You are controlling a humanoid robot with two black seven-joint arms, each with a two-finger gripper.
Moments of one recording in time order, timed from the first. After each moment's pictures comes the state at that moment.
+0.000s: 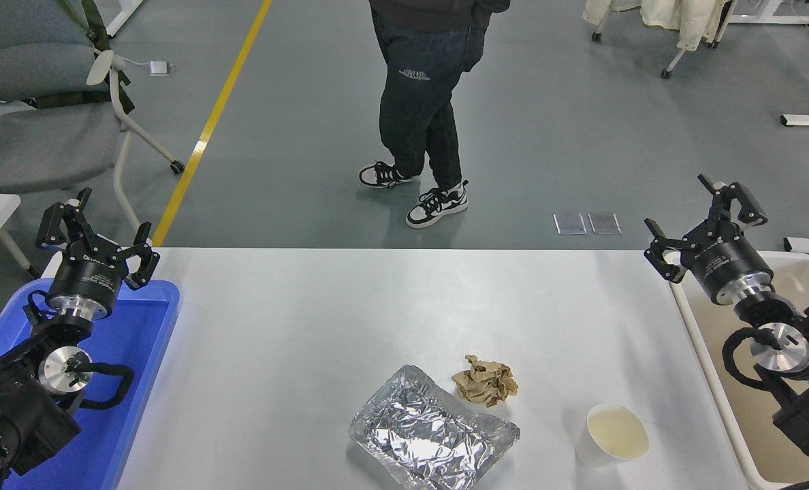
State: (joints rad) left arm -0.65 0.37 -0.67 -0.23 -0.07 -0.64 -0.64; right arm 0.58 -0.47 0.93 0.72 -0.24 0.38 0.26
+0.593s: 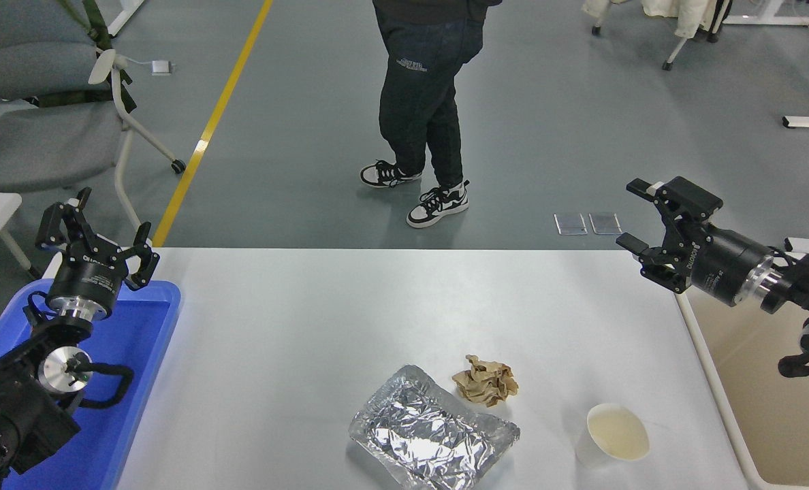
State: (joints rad) left arm -0.65 0.37 -0.67 -0.24 -0.08 -0.64 -0.64; right arm 0.53 -0.77 0.78 1.20 -0.85 0.38 0.27
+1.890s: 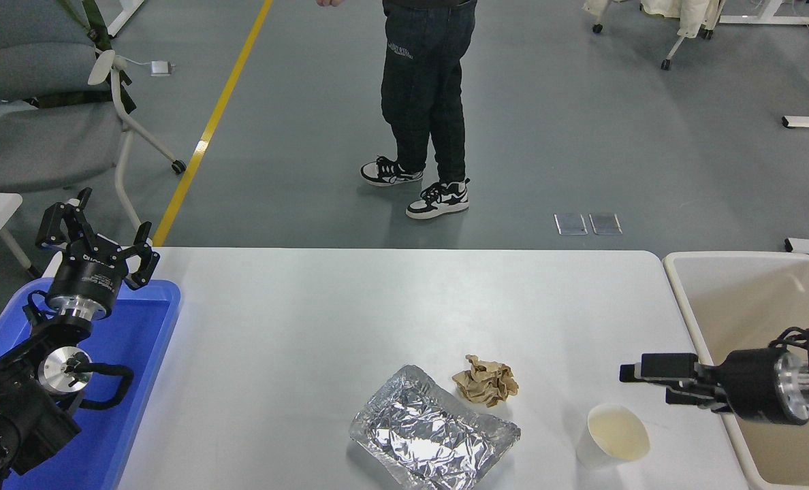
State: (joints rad) left arm -0.65 0.37 -0.67 -0.24 -0.07 -0.64 -0.64; right arm 0.56 -1.05 0.40 1.51 -1.12 0.48 0.05
